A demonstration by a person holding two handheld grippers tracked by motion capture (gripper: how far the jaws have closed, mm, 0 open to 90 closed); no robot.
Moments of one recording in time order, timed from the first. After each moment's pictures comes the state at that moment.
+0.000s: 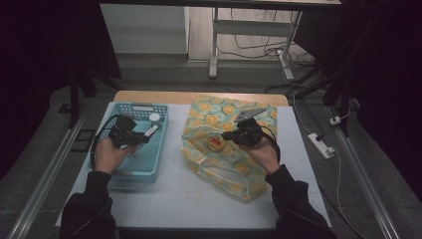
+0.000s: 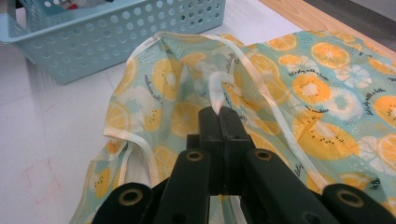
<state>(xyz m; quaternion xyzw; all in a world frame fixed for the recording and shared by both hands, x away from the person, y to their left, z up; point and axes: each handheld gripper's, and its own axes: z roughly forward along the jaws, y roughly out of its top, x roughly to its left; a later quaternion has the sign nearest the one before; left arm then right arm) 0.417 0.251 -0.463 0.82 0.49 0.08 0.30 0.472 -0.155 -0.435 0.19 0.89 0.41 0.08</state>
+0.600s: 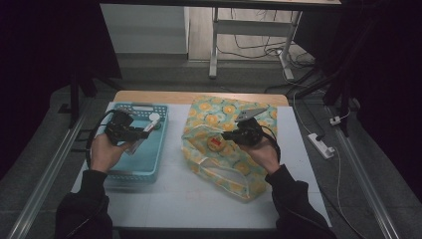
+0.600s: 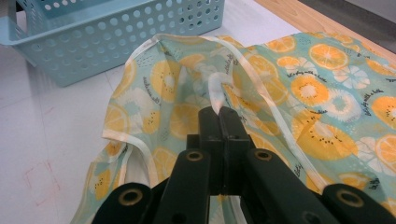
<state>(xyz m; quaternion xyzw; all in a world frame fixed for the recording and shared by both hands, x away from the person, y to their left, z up) 0.406 0.250 -0.435 0.82 0.47 0.09 0.32 0.472 -0.156 -0.434 0.19 0.89 0.42 0.08</state>
